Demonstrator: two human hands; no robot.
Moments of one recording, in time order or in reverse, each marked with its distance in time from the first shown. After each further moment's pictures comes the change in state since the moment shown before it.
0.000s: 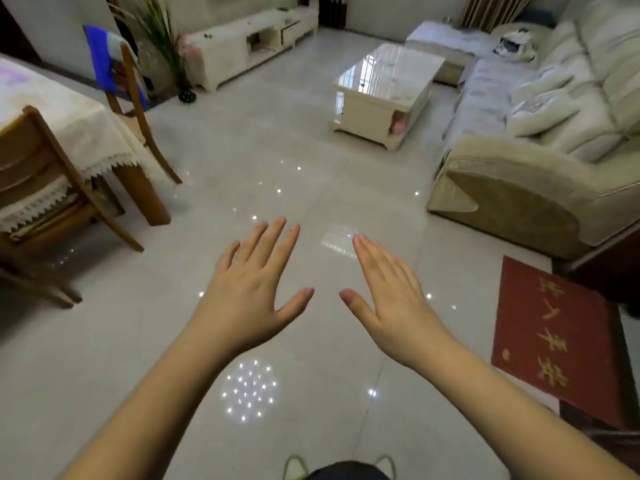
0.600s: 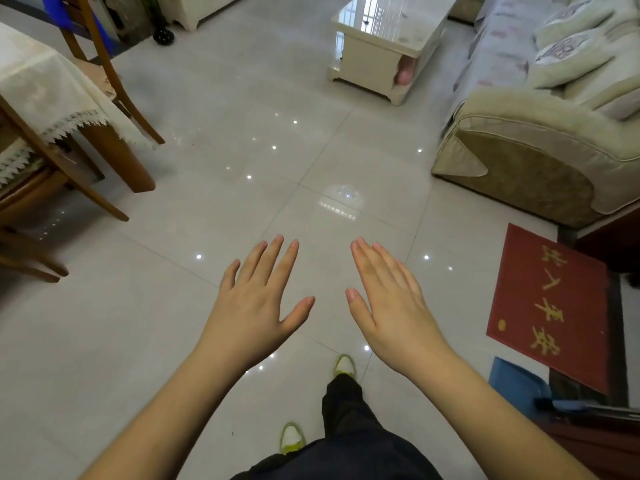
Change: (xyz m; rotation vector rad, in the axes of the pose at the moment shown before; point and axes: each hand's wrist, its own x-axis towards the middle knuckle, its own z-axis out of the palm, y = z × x) left_hand 0.042 -0.004 0.078 -0.049 -0.152 -0.059; right_hand 0.038 0.047 0.038 -0.027 -0.081 0.083
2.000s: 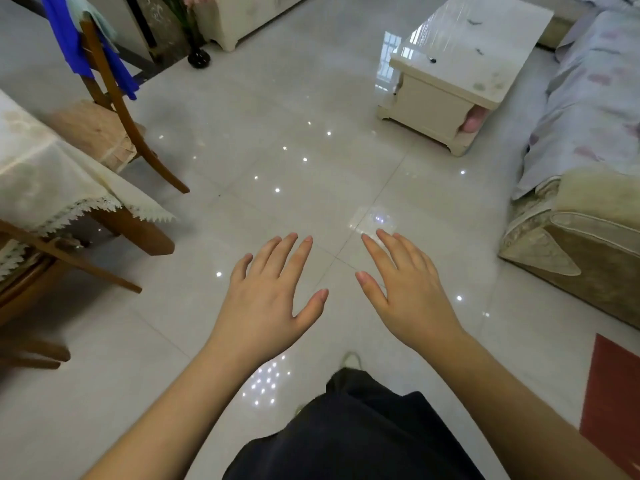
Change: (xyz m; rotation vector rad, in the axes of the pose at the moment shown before) left_hand 0.495 -0.229 -0.087 0.002 0.061 -0.100; right_hand 0.589 0.043 -0.034 -0.117 -0.014 -0.037
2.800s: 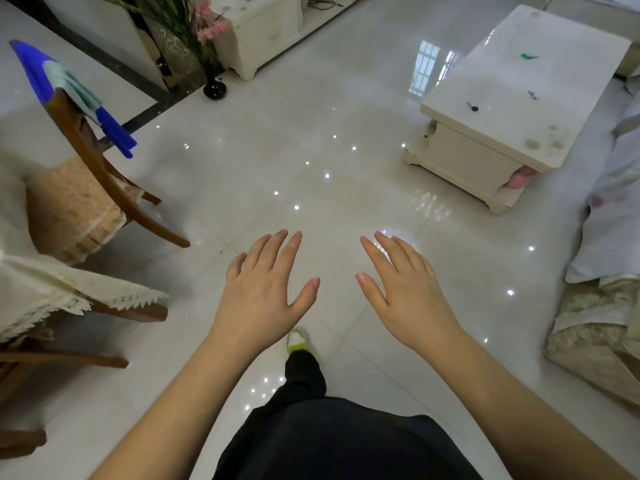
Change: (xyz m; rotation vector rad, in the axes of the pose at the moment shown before) left_hand 0.419 -0.061 -0.019 0.016 0.018 -0.164; right_hand 0.414 0.120 -0.046 0.066 -0.056 -0.086
